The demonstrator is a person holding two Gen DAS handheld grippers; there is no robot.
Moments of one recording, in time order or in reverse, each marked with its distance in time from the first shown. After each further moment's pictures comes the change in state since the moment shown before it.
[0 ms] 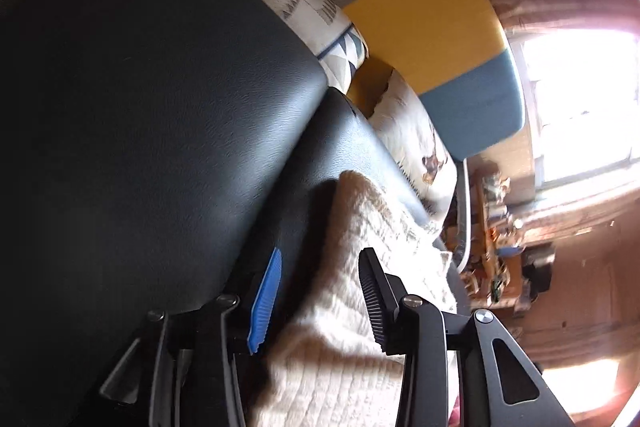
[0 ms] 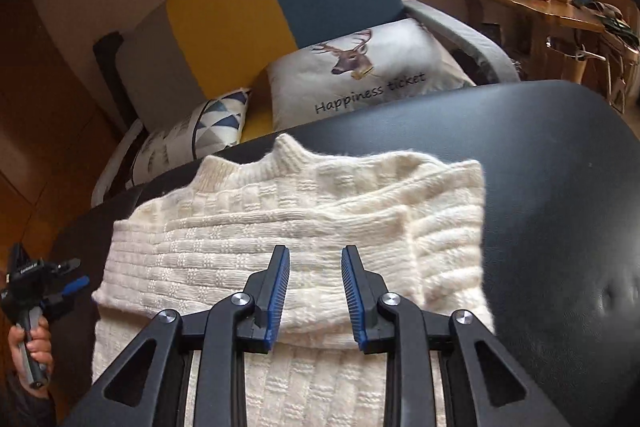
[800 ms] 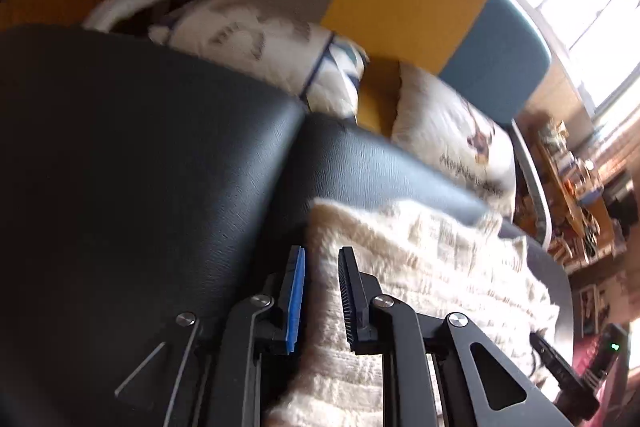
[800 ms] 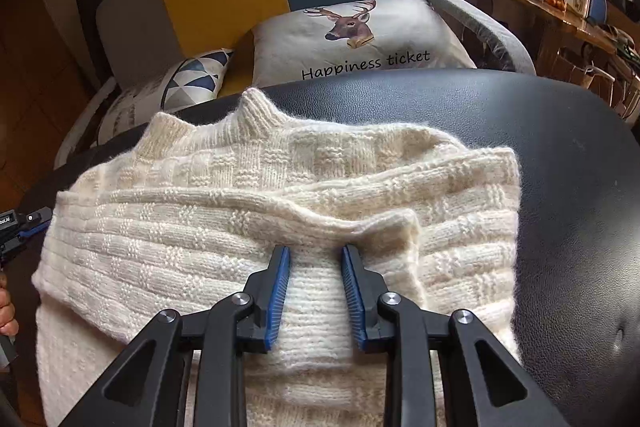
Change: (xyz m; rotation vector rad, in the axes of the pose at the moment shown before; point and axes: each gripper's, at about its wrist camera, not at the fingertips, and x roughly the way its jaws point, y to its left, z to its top) left arm 0.032 -0.066 -0.005 0.307 -0.172 0.285; right arm 0.056 -0.010 0.000 -0.065 0.074 -0.094
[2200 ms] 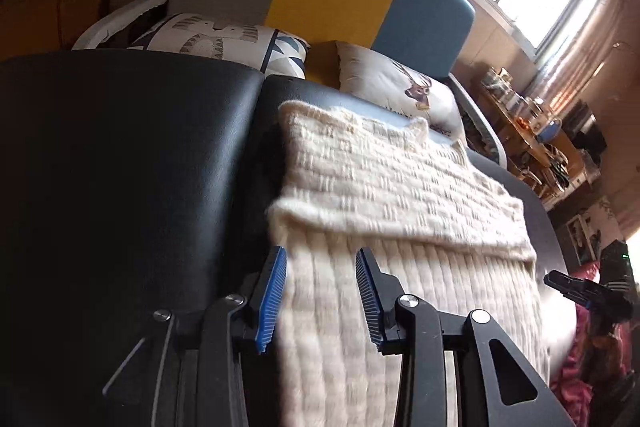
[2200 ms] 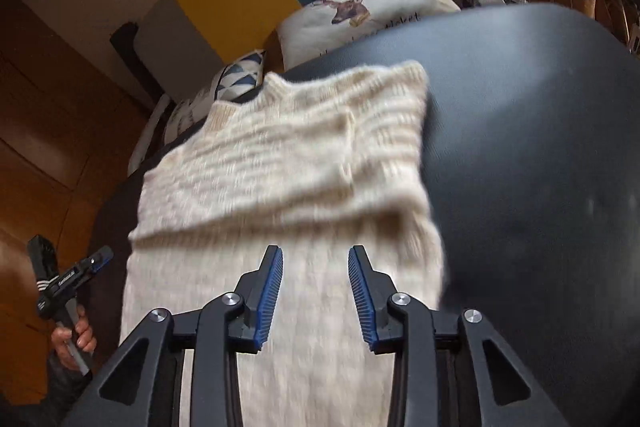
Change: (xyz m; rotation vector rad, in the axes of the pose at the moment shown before) left arm -0.101 0.022 -0.099 0.229 0.045 -0.122; right arm -0.110 -0.104 -0.097 0.146 0.101 0.291
